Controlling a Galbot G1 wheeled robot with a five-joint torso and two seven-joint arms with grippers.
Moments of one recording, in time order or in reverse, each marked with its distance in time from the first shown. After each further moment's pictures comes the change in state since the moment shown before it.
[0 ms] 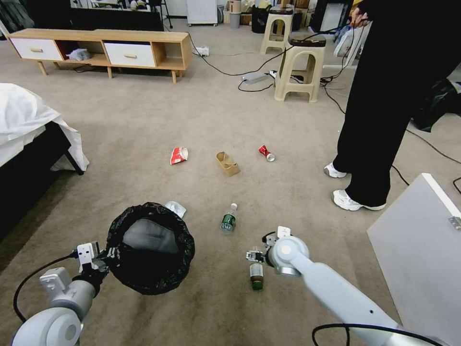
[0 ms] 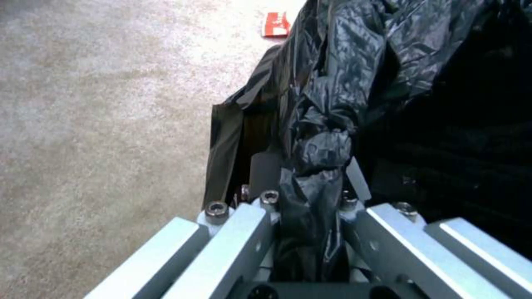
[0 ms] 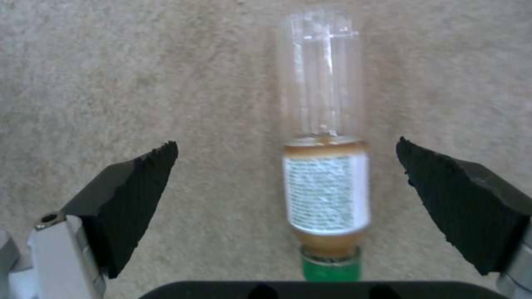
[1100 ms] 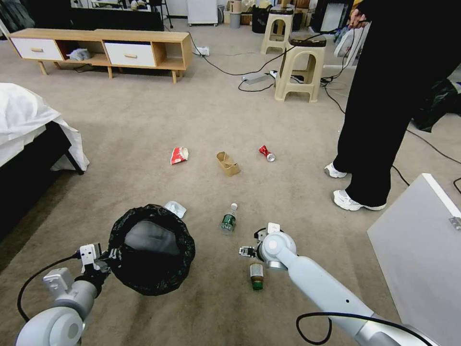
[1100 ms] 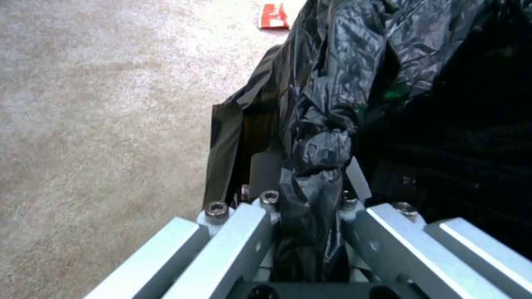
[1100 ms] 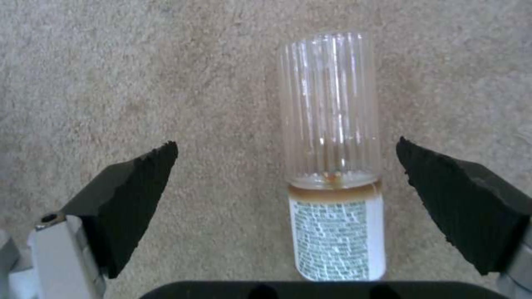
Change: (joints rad) left arm -0.016 0.010 0.019 0.039 -0.001 -0.013 0.016; right arm 0.026 0.065 0.015 -0.120 -0.075 0.003 -0.058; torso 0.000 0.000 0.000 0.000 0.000
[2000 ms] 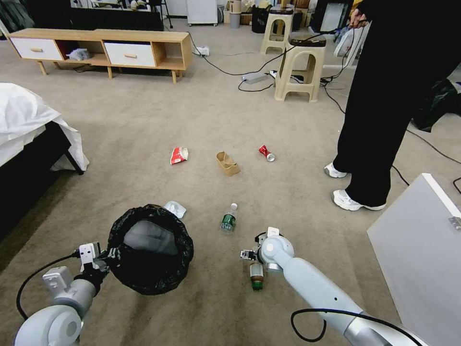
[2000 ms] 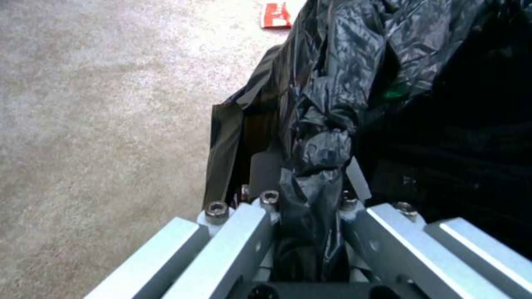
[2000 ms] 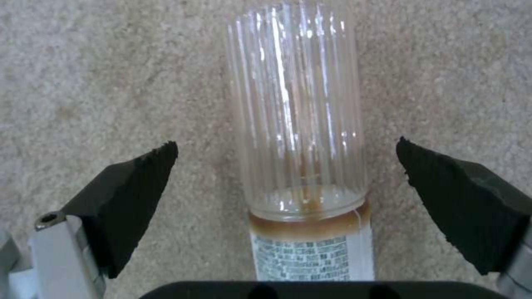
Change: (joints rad) left arm -0.010 0.020 -0.001 0.023 -0.008 -0.005 0.006; right arm 0.001 0.047 0.020 -0.147 -0.082 0.010 -0.088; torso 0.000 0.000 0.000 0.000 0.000
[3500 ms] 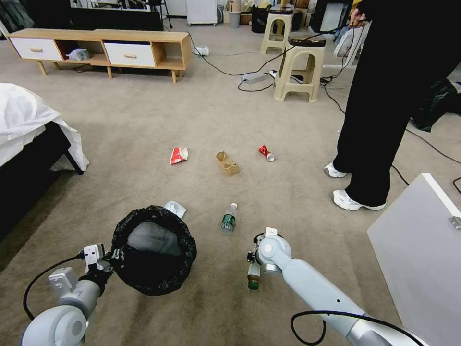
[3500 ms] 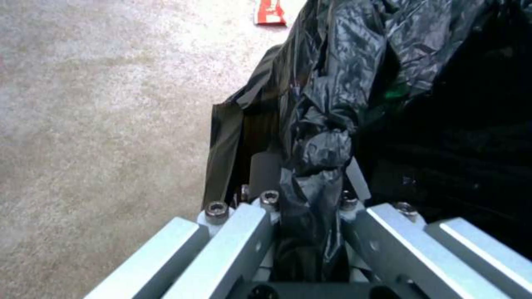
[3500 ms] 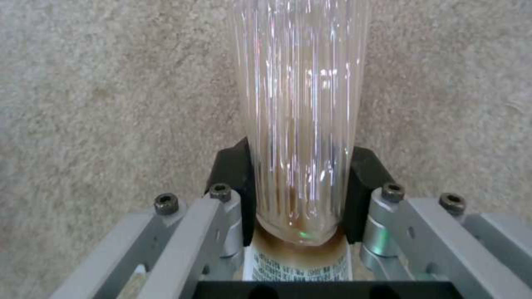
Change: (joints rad) left arm -0.019 -0.016 0.027 0.015 0.005 -0.006 -0.001; right arm -0.007 -0.037 -0.033 0.144 0.110 0.004 0.161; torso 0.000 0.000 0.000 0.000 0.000
